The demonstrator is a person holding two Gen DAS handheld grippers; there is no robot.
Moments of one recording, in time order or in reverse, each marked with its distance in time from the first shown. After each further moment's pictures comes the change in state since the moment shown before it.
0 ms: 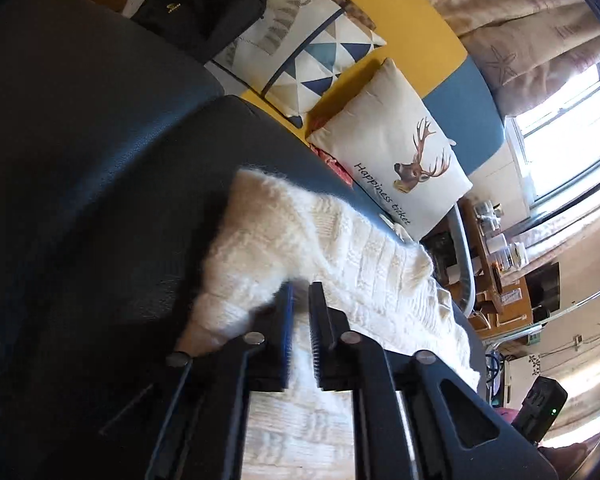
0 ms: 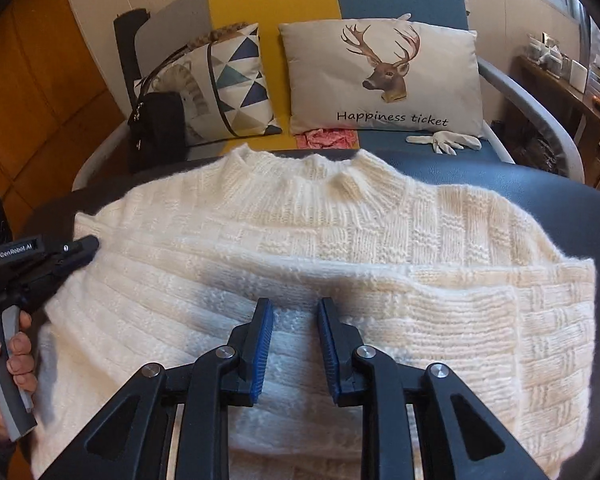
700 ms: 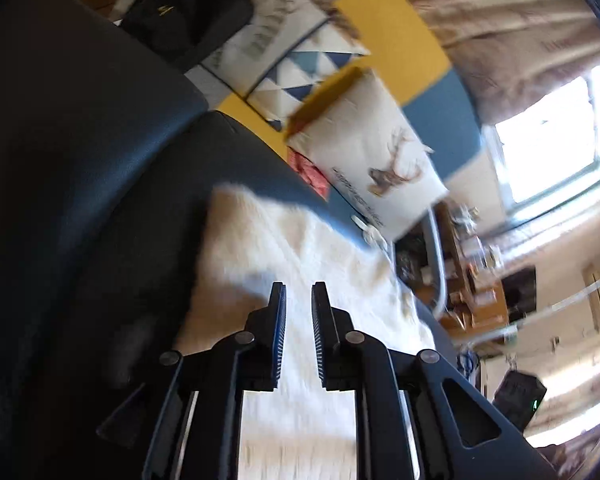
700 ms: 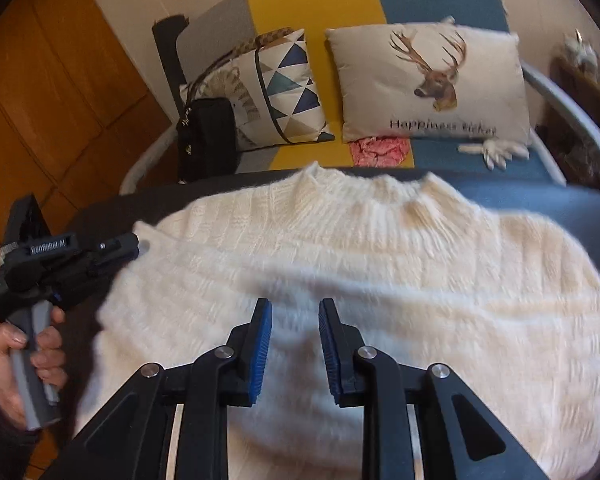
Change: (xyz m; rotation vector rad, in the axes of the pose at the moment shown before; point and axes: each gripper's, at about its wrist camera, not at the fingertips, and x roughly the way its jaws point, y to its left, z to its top) left arm -0.037 -0.012 0.004 0.004 0.024 -0.067; right arm -0.021 0.016 0.014 0.022 0.010 0.196
